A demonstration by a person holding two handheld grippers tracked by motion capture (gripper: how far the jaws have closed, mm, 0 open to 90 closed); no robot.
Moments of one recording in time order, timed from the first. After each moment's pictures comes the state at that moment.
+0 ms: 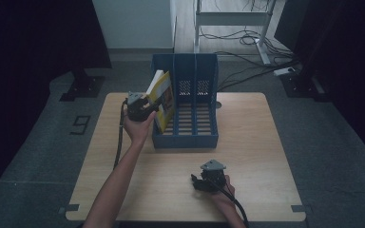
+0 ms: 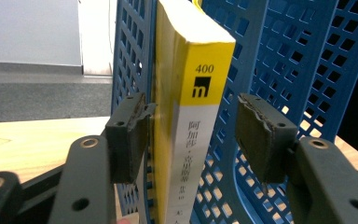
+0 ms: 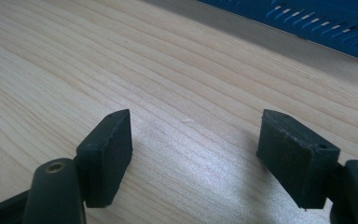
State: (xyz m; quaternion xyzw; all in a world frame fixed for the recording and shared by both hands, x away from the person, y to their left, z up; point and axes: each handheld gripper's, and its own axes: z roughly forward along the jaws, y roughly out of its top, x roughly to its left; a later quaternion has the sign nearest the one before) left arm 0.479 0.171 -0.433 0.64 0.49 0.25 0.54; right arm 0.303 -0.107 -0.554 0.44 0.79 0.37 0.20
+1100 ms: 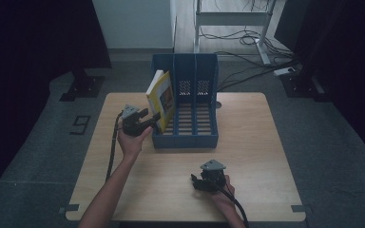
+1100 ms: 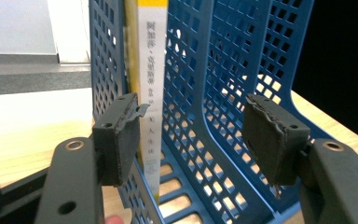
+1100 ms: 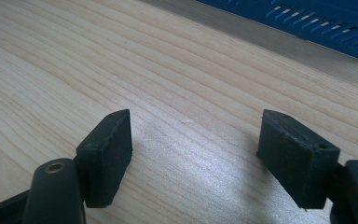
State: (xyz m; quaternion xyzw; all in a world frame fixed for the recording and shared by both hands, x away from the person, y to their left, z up) left arm 0.431 0.185 -0.444 0.68 0.46 0.21 0.54; right arm 0.303 -0.107 -0.554 0.45 0.79 0.36 0.20
